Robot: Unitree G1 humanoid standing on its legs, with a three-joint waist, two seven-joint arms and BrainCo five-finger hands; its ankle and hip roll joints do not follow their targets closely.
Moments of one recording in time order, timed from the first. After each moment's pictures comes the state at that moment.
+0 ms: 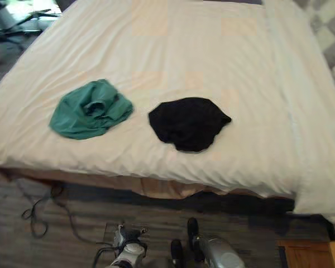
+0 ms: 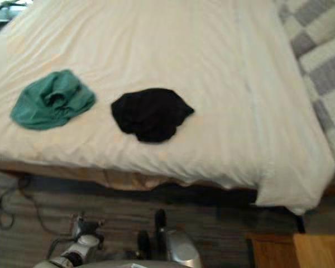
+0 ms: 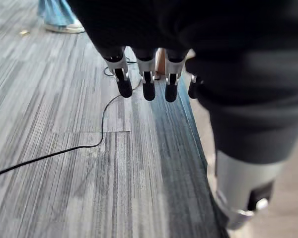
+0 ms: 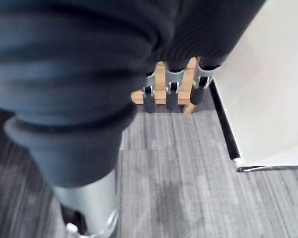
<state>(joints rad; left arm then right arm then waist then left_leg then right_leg) -0.12 0.13 -0.28 1.25 -0.23 -0.06 0.52 0.03 -0.19 0.20 1.29 0.32 0.17 -0.31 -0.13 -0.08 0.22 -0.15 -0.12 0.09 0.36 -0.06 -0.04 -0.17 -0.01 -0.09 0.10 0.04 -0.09</state>
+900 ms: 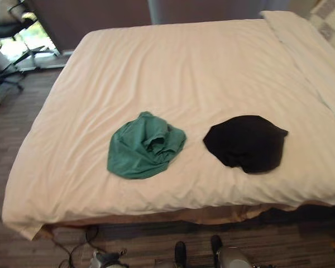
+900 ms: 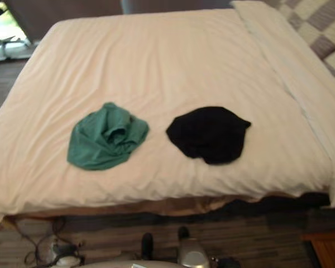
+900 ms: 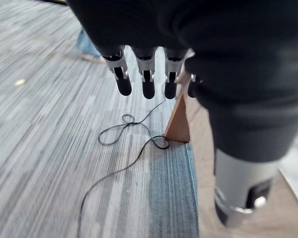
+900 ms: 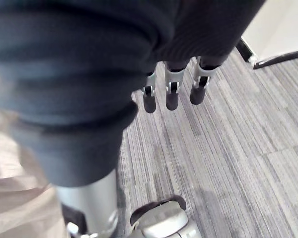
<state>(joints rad) -0.04 0.21 -0.20 1.26 -0.40 -0.10 0.52 0.00 -0.18 0.16 1.28 0.33 0.07 -0.33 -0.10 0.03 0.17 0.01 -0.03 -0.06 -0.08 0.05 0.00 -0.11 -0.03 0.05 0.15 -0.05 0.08</state>
